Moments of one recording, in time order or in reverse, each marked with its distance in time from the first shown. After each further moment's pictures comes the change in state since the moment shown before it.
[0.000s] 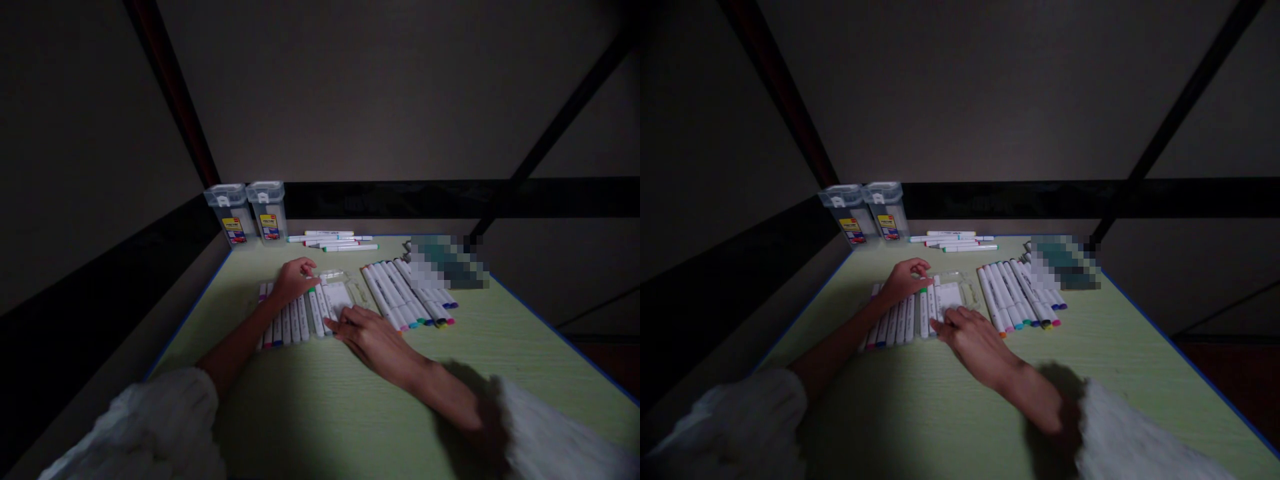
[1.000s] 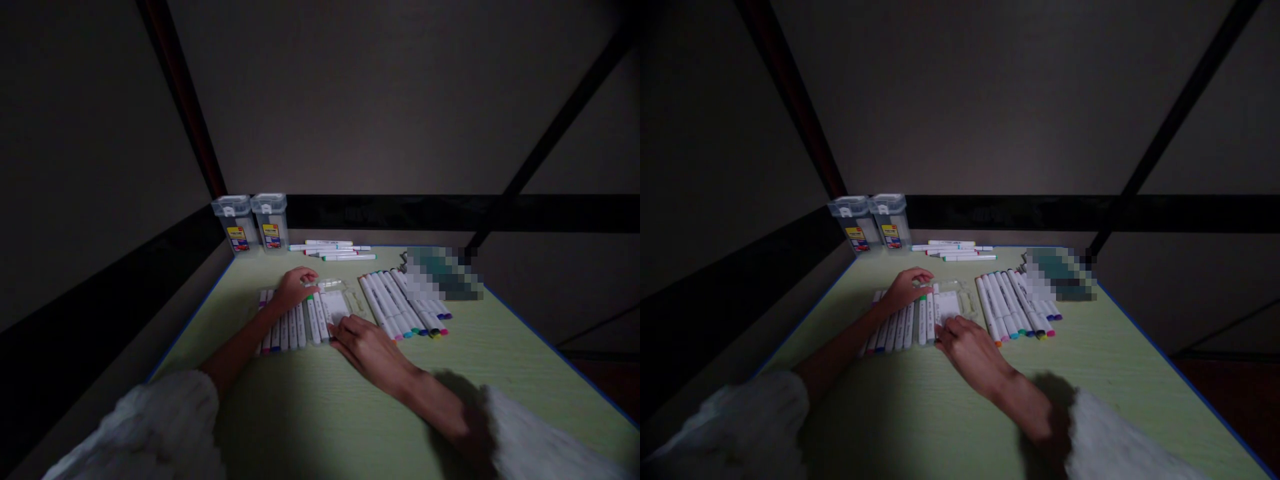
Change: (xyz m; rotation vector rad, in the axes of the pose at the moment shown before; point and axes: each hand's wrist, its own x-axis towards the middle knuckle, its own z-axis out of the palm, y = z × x) left_hand 0.000 0.004 -0.002 0.059 -0.038 0.078; right_hand -0.001 -0.002 -0.001 -0.049 0.044 0.006
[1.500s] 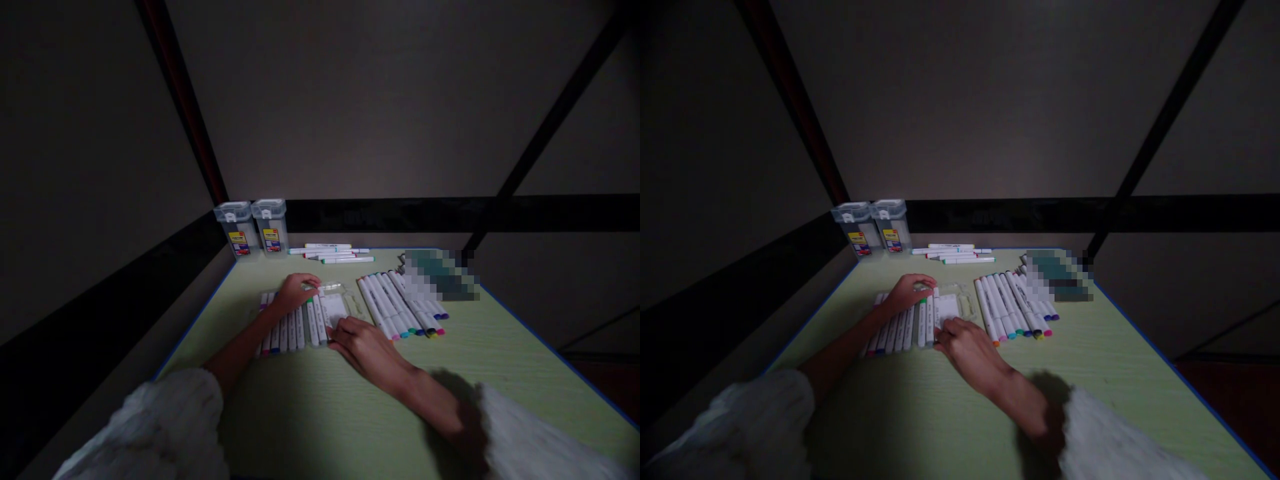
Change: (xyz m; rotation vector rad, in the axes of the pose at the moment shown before) left_hand -0.001 0.009 -0.002 -0.038 -0.094 0.020; right_hand 0.000 -0.001 -0.006 0.066 -0.051 0.022
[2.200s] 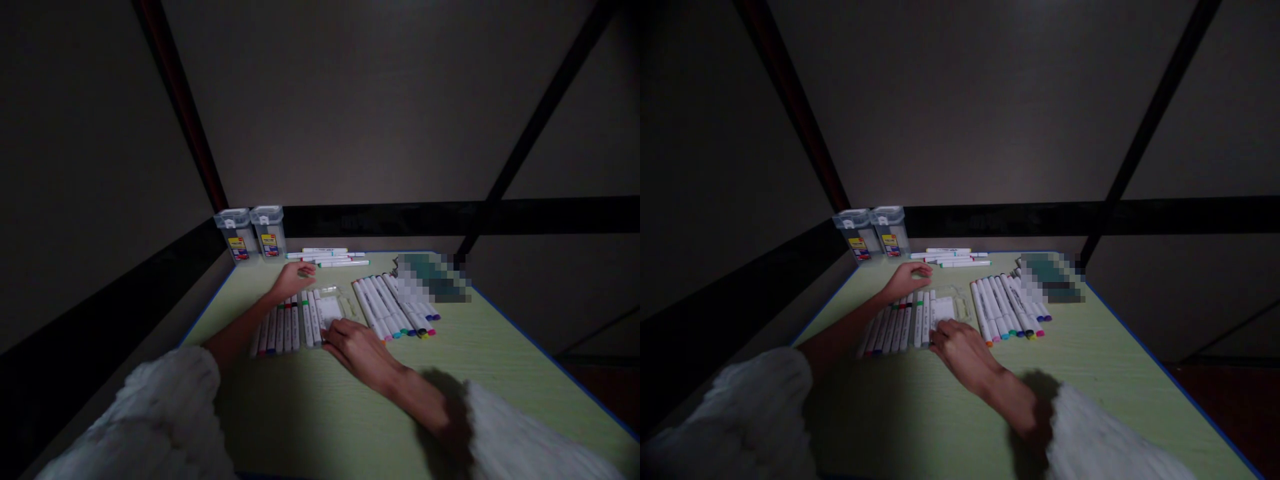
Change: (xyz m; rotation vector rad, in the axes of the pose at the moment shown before) left_hand 0.026 0.006 -0.009 -0.048 0.064 -0.025; right_hand -0.003 -0.003 -0.005 0.008 0.004 0.013
